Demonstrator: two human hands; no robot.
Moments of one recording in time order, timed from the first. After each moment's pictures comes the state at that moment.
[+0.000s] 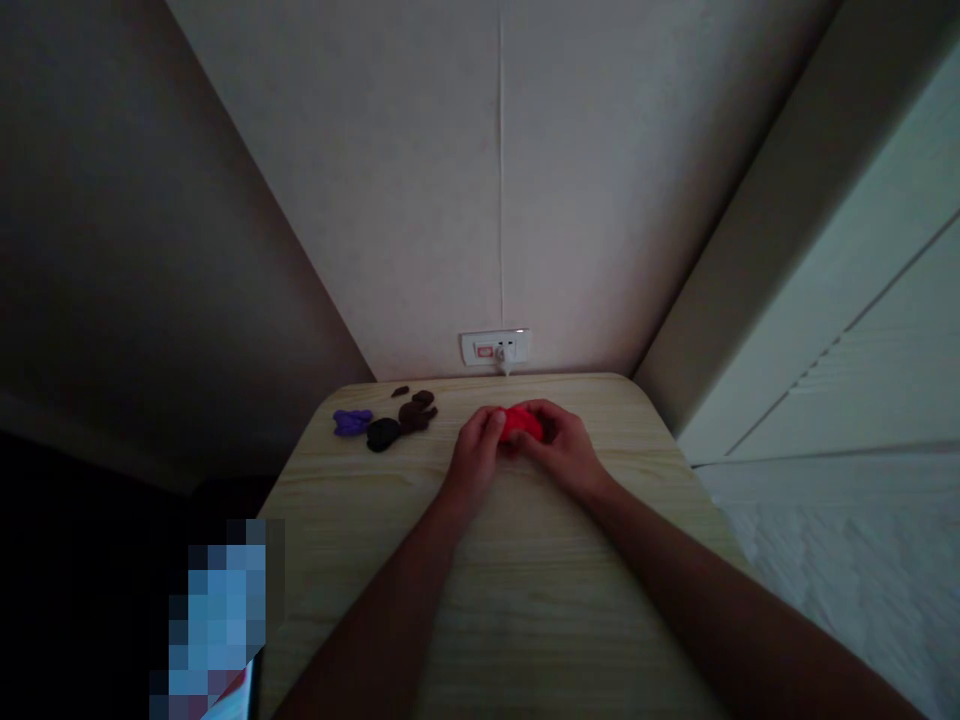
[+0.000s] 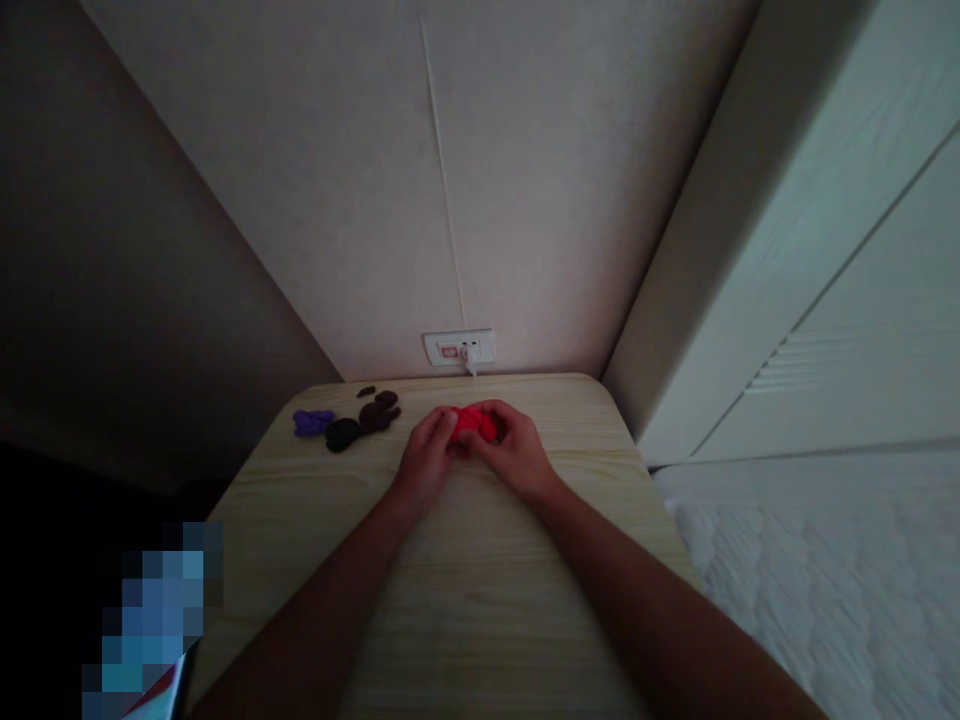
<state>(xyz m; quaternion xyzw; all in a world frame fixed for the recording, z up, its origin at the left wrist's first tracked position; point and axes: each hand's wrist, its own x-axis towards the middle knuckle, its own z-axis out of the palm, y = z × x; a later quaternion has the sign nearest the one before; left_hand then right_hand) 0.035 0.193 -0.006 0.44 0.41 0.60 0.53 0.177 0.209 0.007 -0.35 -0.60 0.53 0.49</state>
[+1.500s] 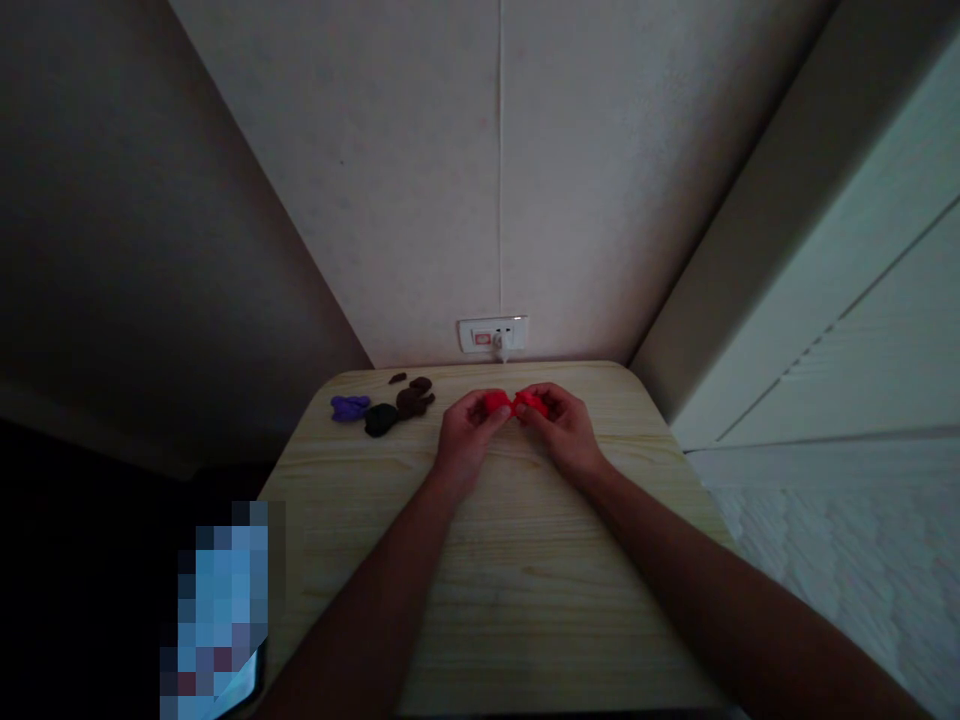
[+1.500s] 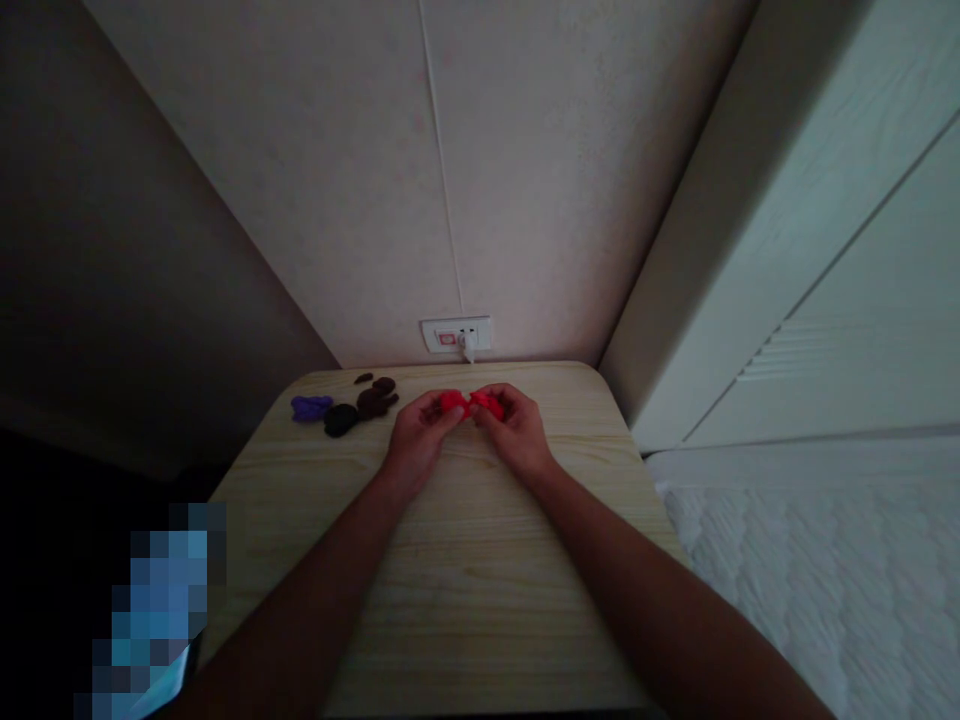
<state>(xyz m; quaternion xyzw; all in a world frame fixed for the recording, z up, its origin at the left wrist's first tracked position) 0.029 0.196 -0.002 0.42 0.43 0.63 0.50 0.179 0.214 0.003 -0.39 -0.56 0.50 0.53</state>
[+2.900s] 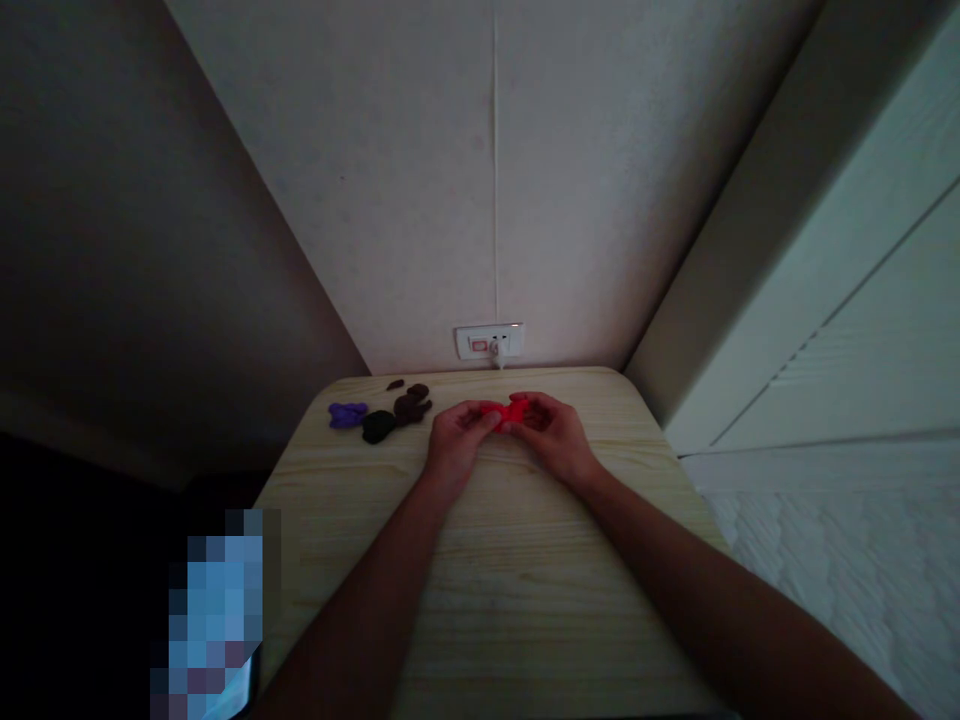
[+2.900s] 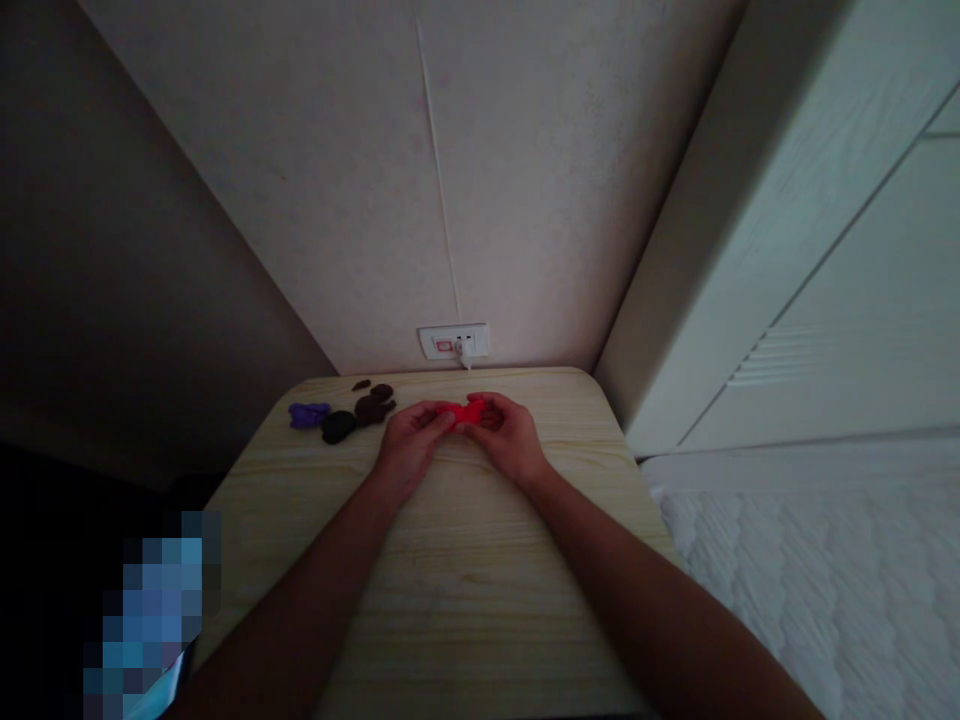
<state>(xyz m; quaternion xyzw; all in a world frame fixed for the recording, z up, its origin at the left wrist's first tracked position) 0.021 0.198 -0.005 0.37 0.42 0.63 0.54 0.178 0.216 -0.002 -0.37 -0.53 0.57 0.51</state>
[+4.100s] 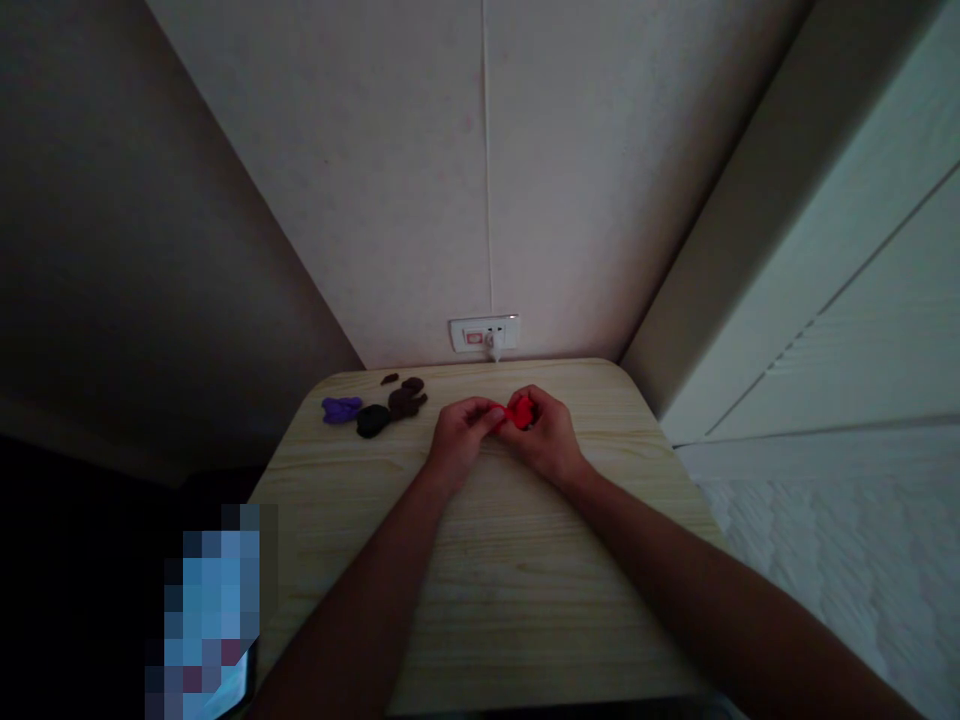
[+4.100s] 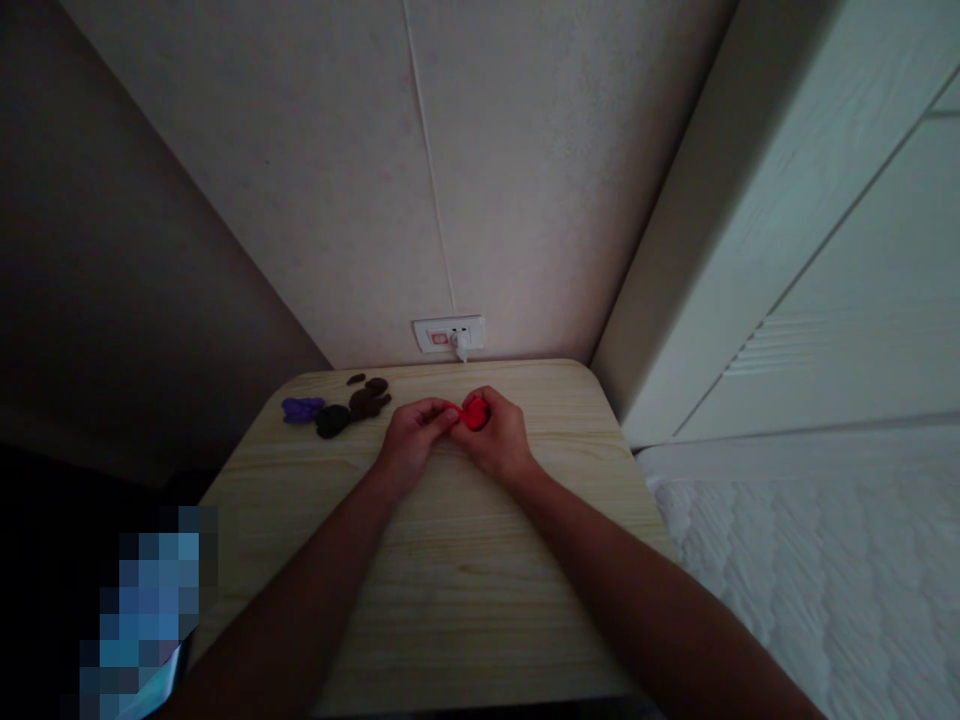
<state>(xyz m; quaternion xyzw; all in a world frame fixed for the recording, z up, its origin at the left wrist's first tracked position) 0.023 0.193 0.006 0.49 0.46 0.55 0.49 0.170 0.201 0.010 -0.45 -0.62 0.40 0.50</state>
